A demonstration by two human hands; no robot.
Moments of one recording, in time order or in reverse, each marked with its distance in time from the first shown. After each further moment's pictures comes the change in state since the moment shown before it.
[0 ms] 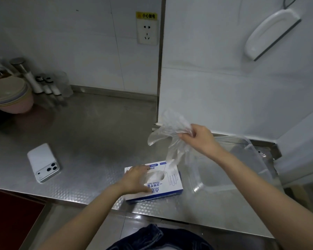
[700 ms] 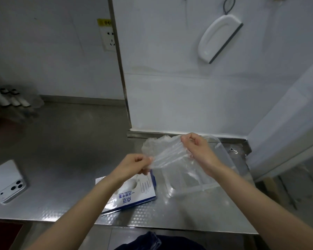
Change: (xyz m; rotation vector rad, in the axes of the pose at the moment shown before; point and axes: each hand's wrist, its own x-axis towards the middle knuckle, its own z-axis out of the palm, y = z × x) left_hand 0.004 0.125 -0.035 -0.684 0.066 0.055; right_hand -0.037 0.061 -0.049 0.644 0.051 0.227
